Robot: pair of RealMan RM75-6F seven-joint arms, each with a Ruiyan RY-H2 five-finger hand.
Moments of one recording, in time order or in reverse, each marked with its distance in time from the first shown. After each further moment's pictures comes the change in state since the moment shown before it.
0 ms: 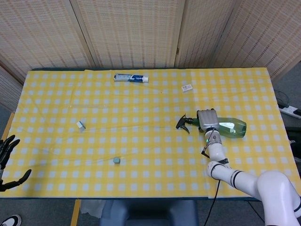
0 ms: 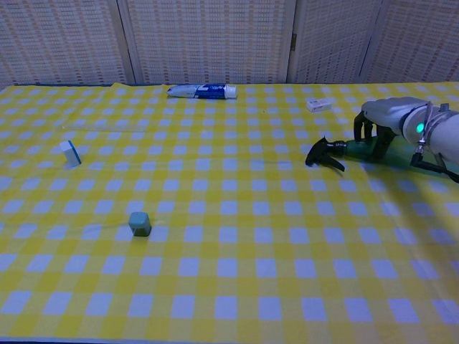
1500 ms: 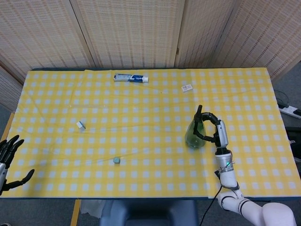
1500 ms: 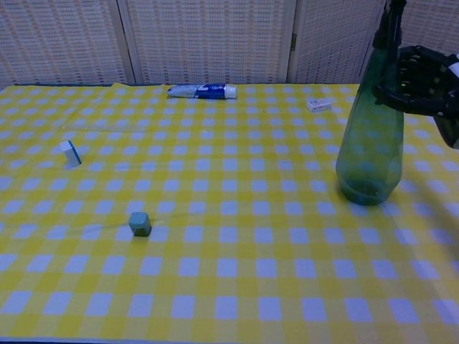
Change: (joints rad) left arm -0.004 -0.002 0.002 -0.019 0.015 -0.010 0.046; right arm -0.398 -0.221 0.063 0.282 -0.910 0.559 1.812
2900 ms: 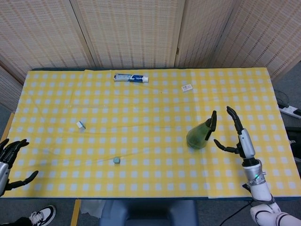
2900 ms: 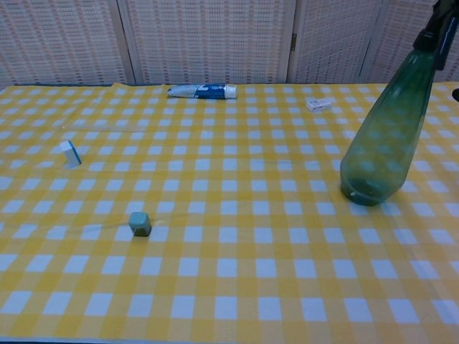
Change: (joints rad) left arm -0.008 -0.028 -0.006 0.021 0.015 0.020 0.038; right arm -0.148 0.373 -0.113 -0.297 -0.135 0.104 -0.240
